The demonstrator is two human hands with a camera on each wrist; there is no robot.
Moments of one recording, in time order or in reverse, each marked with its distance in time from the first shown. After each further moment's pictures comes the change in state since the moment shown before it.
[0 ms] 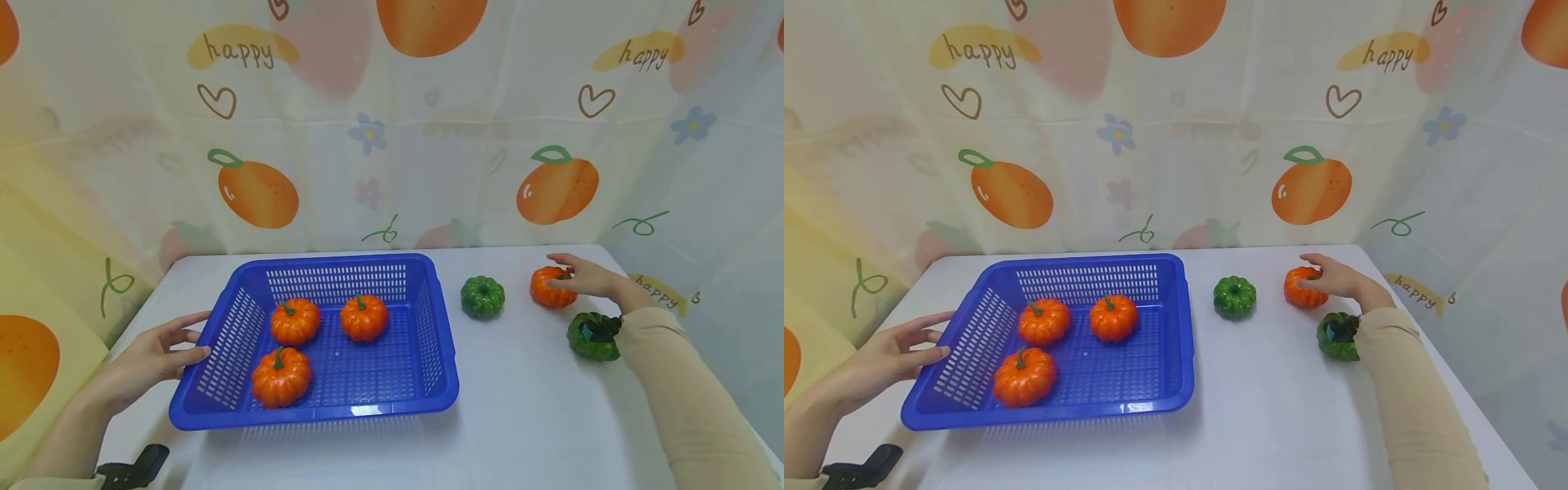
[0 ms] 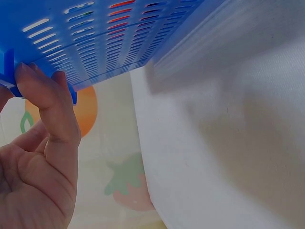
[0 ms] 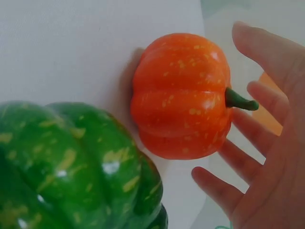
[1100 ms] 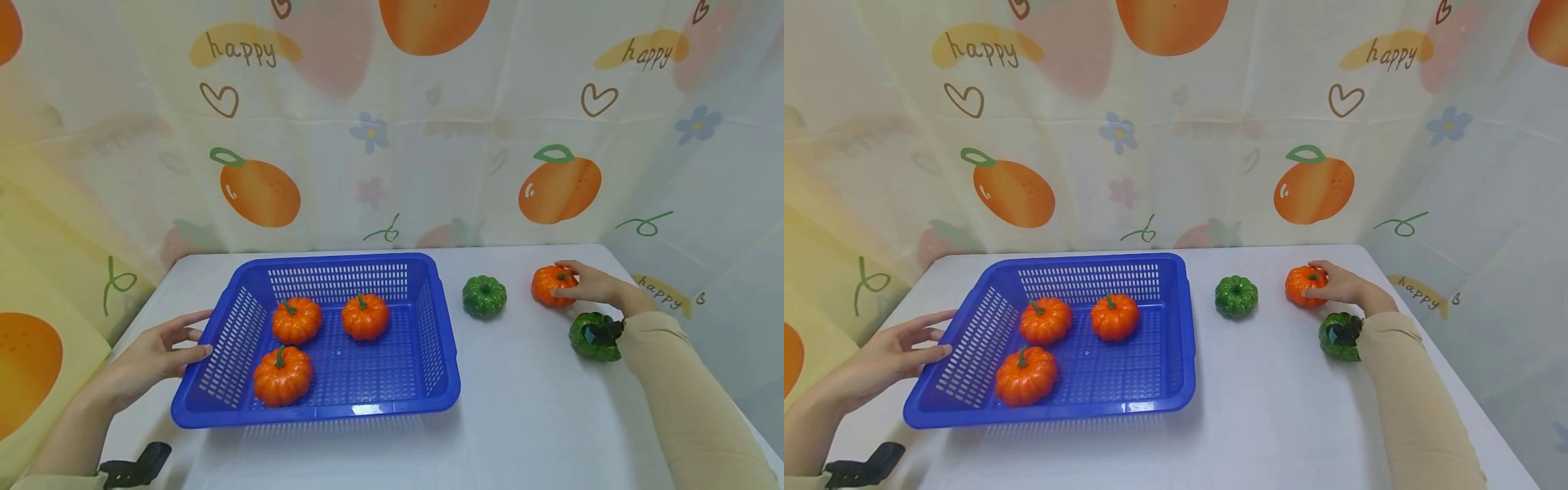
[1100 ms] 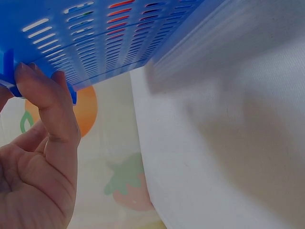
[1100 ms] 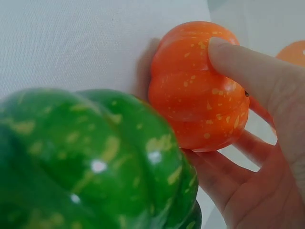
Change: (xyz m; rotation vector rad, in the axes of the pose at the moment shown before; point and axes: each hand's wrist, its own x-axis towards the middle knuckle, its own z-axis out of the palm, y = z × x) left_hand -0.001 0.001 0.001 -0.009 0.007 0.013; right_hand 0.000 0.013 0.008 0.051 -0.025 0.095
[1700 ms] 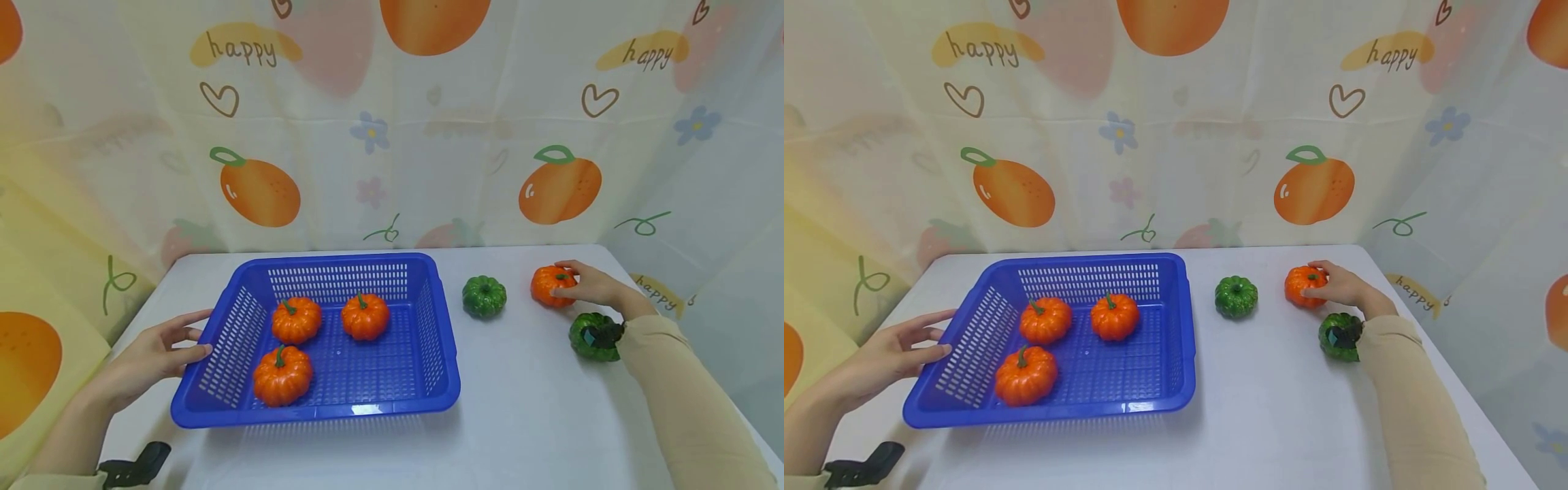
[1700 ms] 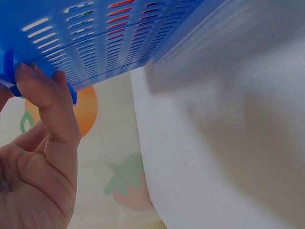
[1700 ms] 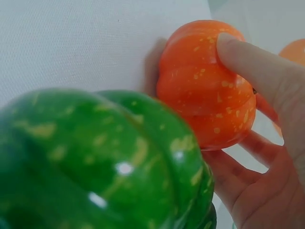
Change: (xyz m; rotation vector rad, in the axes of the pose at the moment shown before) left_hand 0.000 0.000 0.000 -0.003 0.003 -0.006; right_hand 0.004 0.005 0.003 -0.023 0.049 0.023
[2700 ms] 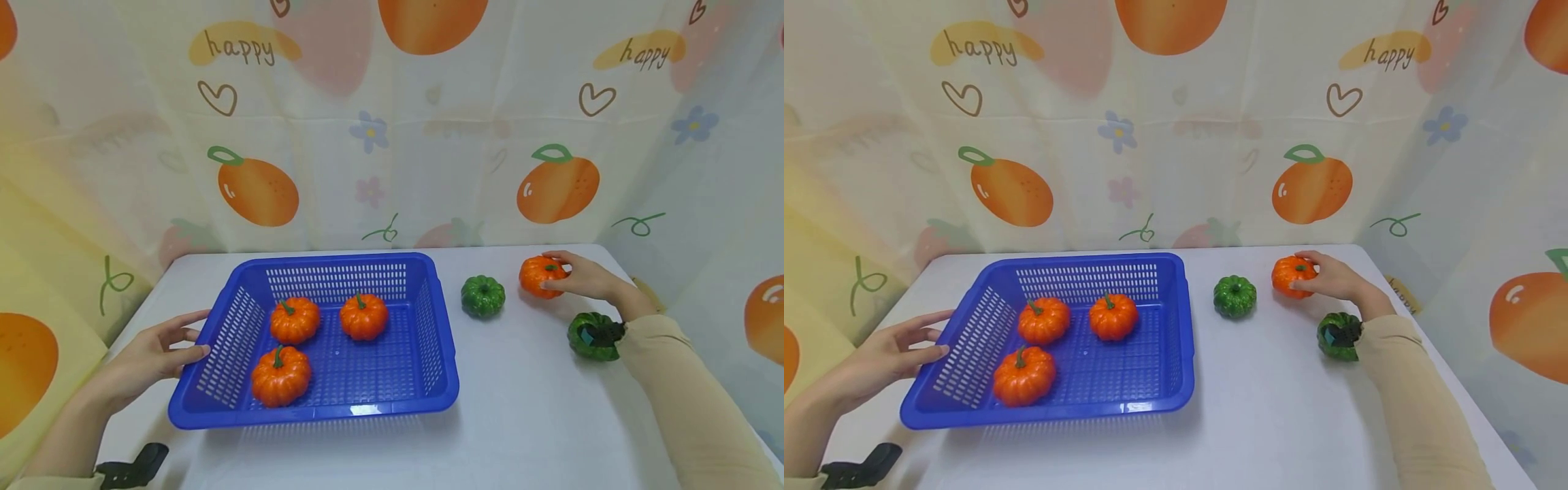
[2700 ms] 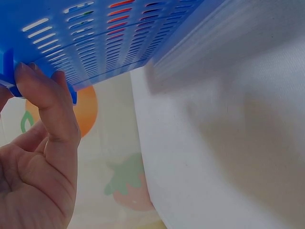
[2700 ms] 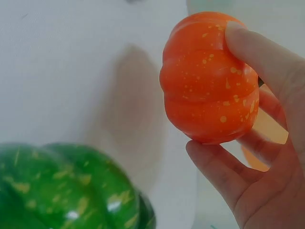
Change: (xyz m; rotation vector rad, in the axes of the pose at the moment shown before) left_hand 0.001 -0.003 0.002 -0.005 0.003 0.030; right_hand -0.006 -0.024 -0.003 -0.010 0.066 -0.110
